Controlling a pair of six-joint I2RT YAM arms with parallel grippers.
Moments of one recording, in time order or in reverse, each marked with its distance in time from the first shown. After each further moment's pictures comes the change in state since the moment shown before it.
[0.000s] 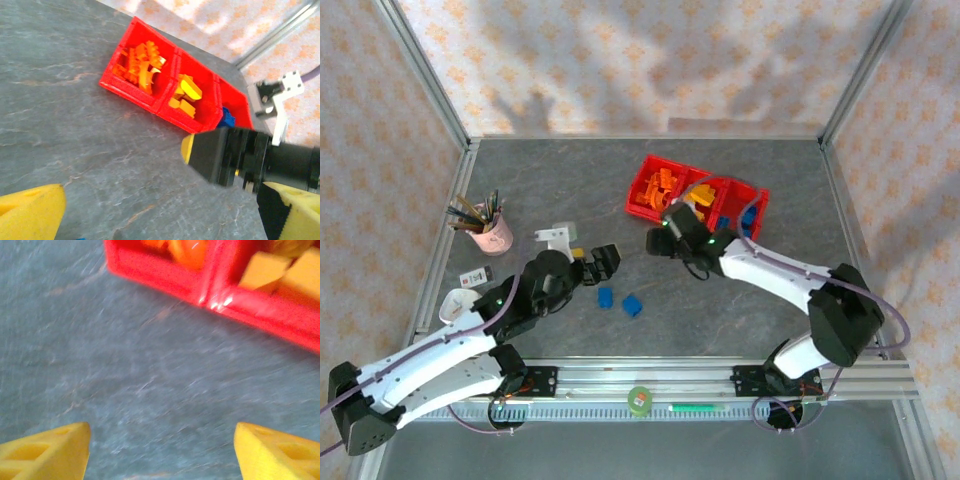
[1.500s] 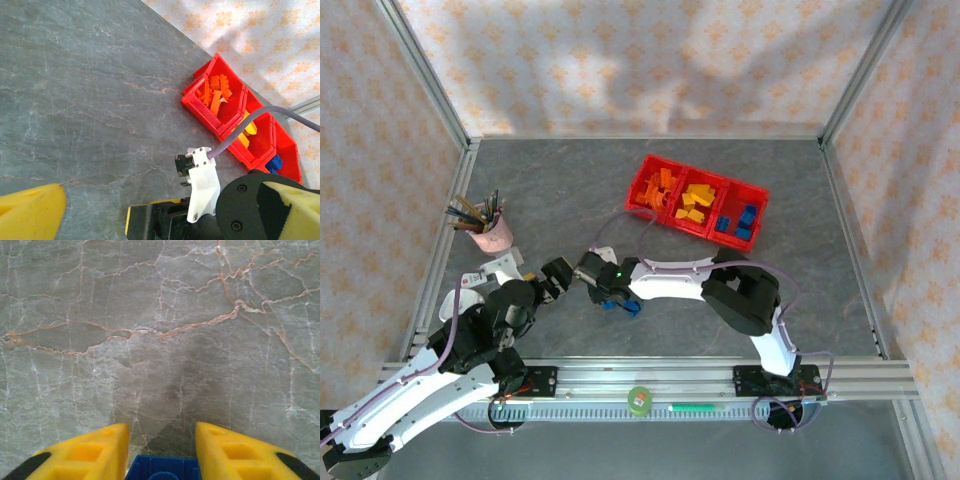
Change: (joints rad) left arm 0.000 -0.360 -0.070 -0.402 -0.225 -0.224; right arm 0.341 0.520 0.361 -0.068 0.032 0.104
